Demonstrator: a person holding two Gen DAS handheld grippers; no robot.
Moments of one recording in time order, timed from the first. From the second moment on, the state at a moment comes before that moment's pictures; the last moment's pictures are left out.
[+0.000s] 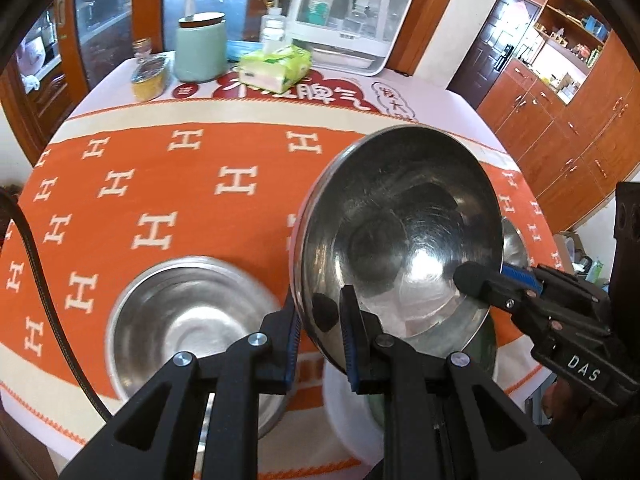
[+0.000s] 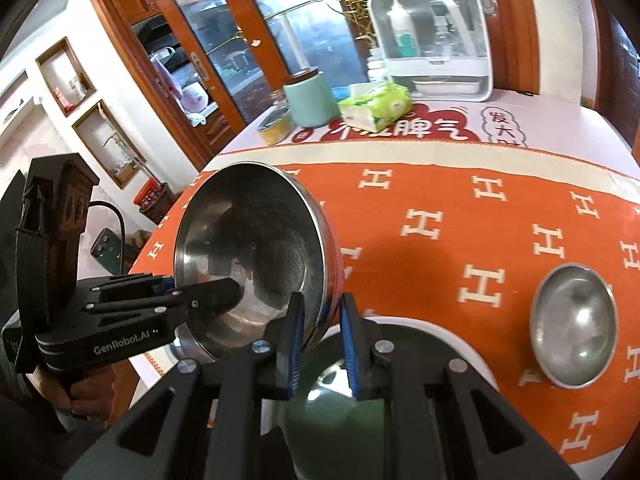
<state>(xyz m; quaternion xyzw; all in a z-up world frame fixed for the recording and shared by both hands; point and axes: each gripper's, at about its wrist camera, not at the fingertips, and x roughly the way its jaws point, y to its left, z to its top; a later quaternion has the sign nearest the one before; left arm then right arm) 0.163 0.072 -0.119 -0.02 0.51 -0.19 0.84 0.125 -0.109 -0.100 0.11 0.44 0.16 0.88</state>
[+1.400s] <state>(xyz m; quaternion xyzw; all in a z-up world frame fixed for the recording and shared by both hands) 0.148 0.172 -0.159 0.02 0.59 -0.15 0.80 0.142 0.003 -0.148 0.10 0.52 0.20 0.82</state>
